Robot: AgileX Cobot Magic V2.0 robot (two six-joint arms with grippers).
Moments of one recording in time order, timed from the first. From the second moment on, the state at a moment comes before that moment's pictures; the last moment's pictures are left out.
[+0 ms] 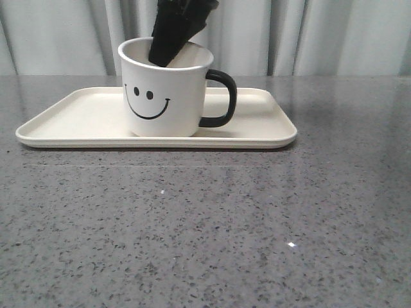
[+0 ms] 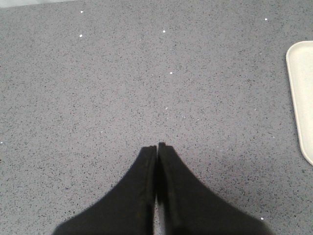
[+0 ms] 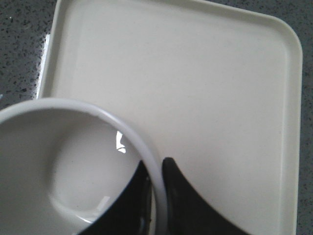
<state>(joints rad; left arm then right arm) 0.12 0.94 -1.34 0.10 1.19 0.03 0.55 2.11 -2.14 0.43 1.24 -1.22</state>
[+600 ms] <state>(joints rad) 0.12 0.94 -1.34 0.10 1.19 0.03 0.55 2.12 -2.14 0.42 1.23 -1.21</state>
